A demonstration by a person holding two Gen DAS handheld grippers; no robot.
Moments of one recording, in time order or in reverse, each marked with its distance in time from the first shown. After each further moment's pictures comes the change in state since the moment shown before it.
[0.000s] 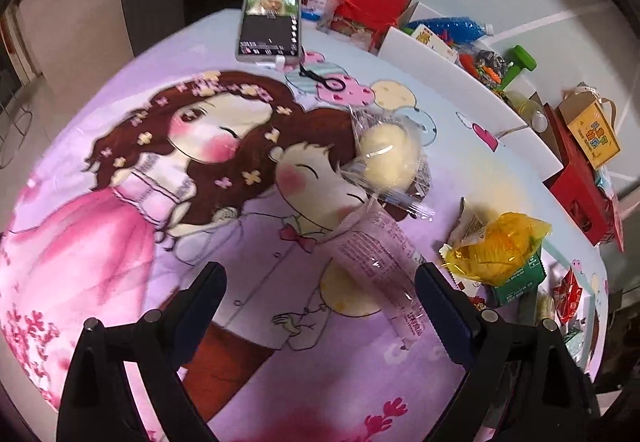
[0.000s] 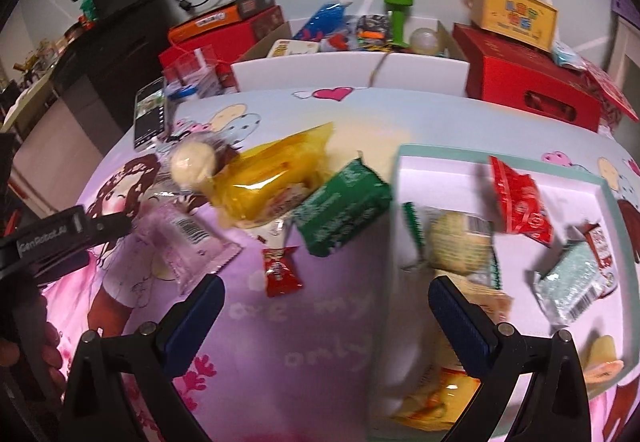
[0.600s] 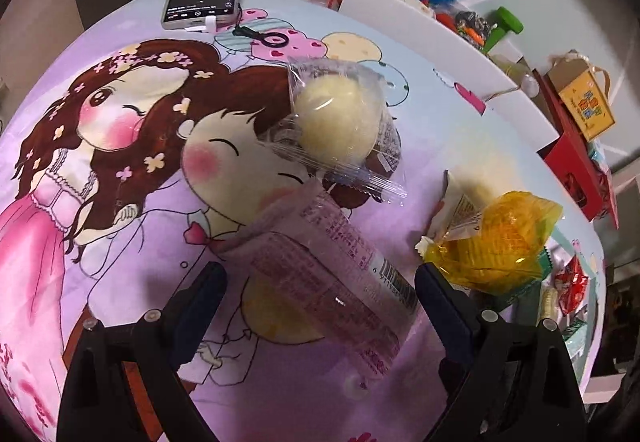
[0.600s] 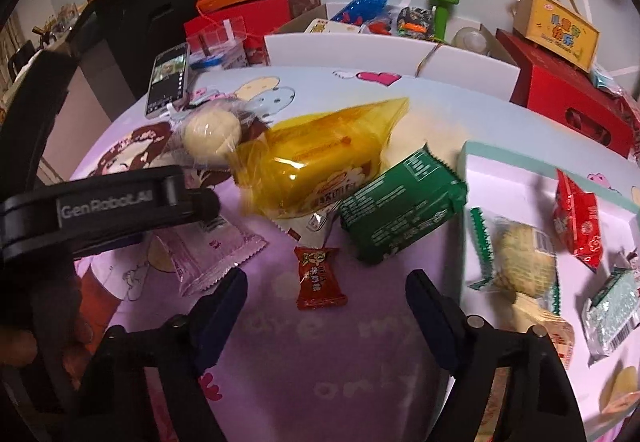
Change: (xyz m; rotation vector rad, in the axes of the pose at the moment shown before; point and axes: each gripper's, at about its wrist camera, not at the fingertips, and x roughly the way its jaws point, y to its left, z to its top) left arm 0.058 -0.039 0.003 0.068 0.084 -0.049; right arm 0.042 0.029 -0.006 -0.112 0.027 0.021
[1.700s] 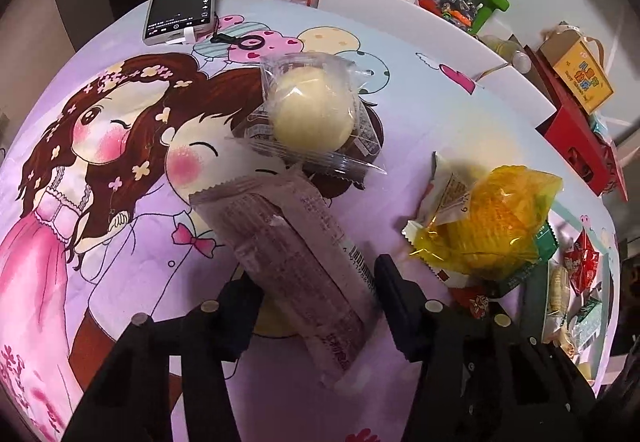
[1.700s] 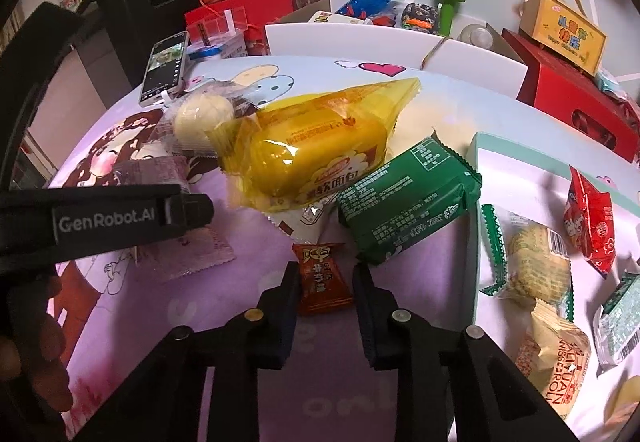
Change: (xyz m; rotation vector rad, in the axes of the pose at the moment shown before) left arm -0.002 -0.015 -0.008 0.078 0.000 0.027; right arm 0.013 -0.003 -0.004 -0.020 -0.003 -0.013
